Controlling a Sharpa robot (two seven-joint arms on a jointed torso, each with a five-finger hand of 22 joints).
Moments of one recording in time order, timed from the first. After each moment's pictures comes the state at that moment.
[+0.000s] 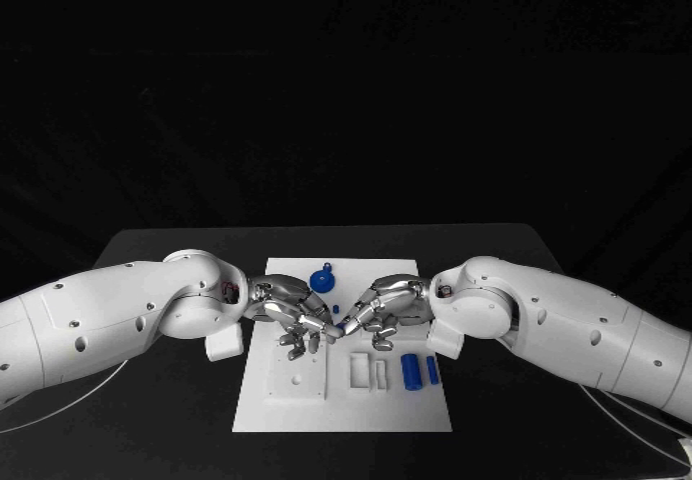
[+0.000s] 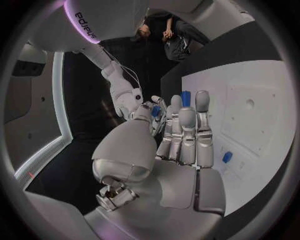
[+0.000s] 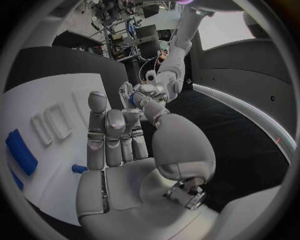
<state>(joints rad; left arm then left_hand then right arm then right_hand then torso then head) 1.31 -0.79 -0.17 1.45 -0.58 0.42 -0.08 1.18 0.13 -0.18 0.08 0.49 0.70 0.08 0.74 0.30 1.04 0.02 0.76 0.29 1.15 -0.04 1.34 0.51 0.05 1.16 -0.06 0.38 1.31 1.01 -0.65 0.18 1.38 -0.44 0.33 -0.31 1.15 0.02 0.47 -0.28 0.25 1.26 0.06 0.06 0.07 1.25 -0.03 0.96 1.03 1.32 -0.07 1.11 1.15 0.08 1.36 -0.10 0.50 1.31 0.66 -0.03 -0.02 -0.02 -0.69</state>
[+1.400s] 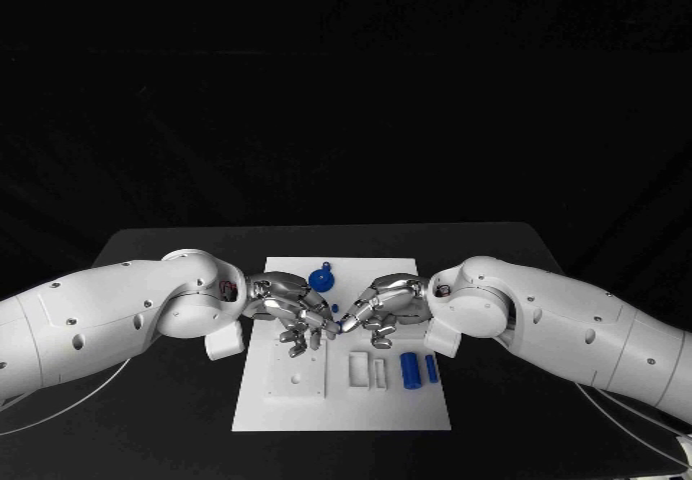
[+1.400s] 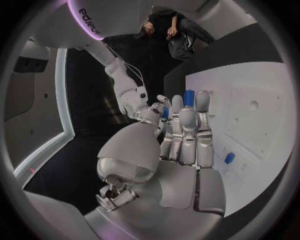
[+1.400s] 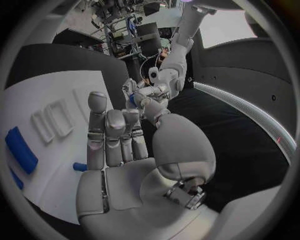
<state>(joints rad) 1.31 -0.79 -0.18 1.44 -0.55 0.42 -0.06 1.24 0.26 -0.02 -0.04 0.51 0.68 0.09 0.72 0.31 1.04 0.02 0.73 0.27 1.15 -0.04 1.34 0.51 0.05 1.16 -0.06 0.38 1.31 1.01 -0.64 0.18 1.37 -0.44 0.32 -0.31 1.15 0.01 0.47 -0.27 0.26 1.25 0.06 0.06 0.07 1.25 -0.03 0.96 1.03 1.32 -0.08 1.11 1.16 0.08 1.36 -0.10 0.51 1.31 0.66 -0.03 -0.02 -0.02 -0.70</state>
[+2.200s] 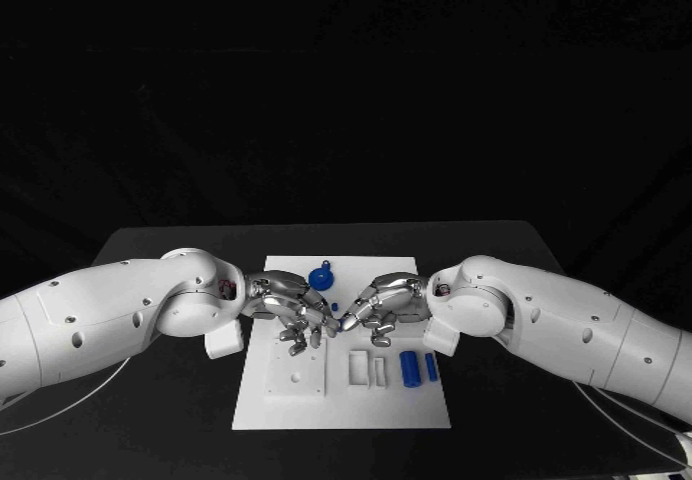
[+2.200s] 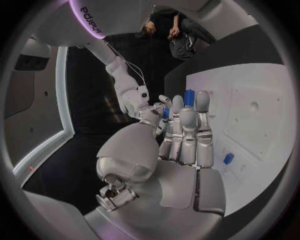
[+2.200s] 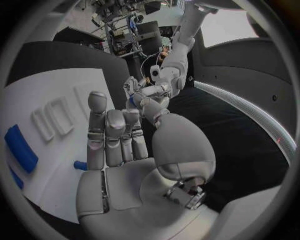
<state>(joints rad) 1.31 -0.79 -0.18 1.44 -0.53 0.42 -0.07 1.19 0.24 -0.01 -0.03 0.53 0.66 0.10 0.69 0.28 1.01 0.04 0.72 0.27 1.14 -0.03 1.34 0.50 0.05 1.15 -0.05 0.38 1.31 1.00 -0.63 0.18 1.36 -0.45 0.31 -0.31 1.15 0.02 0.47 -0.27 0.26 1.26 0.06 0.06 0.07 1.25 -0.03 0.96 1.03 1.32 -0.08 1.11 1.16 0.08 1.36 -0.10 0.51 1.31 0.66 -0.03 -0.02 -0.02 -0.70</state>
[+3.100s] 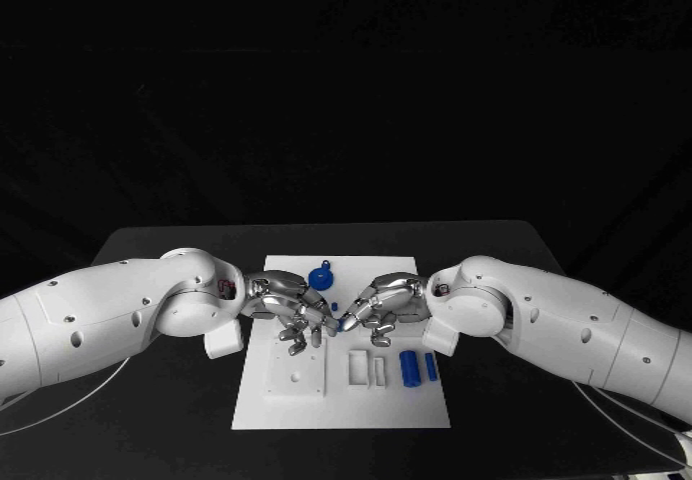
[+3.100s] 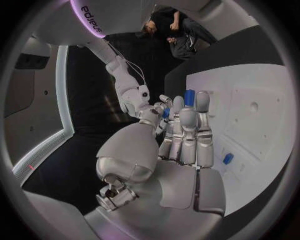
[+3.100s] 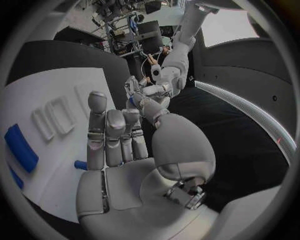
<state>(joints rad) 1.31 -0.79 -0.18 1.44 -0.52 0.42 -0.07 1.18 0.24 -0.02 -0.04 0.54 0.65 0.10 0.69 0.23 0.99 0.04 0.70 0.26 1.14 -0.03 1.35 0.50 0.05 1.15 -0.05 0.38 1.31 1.00 -0.63 0.18 1.35 -0.45 0.30 -0.31 1.15 0.02 0.47 -0.28 0.26 1.25 0.06 0.06 0.07 1.25 -0.03 0.96 1.03 1.32 -0.08 1.11 1.15 0.08 1.36 -0.10 0.51 1.31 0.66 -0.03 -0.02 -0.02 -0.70</state>
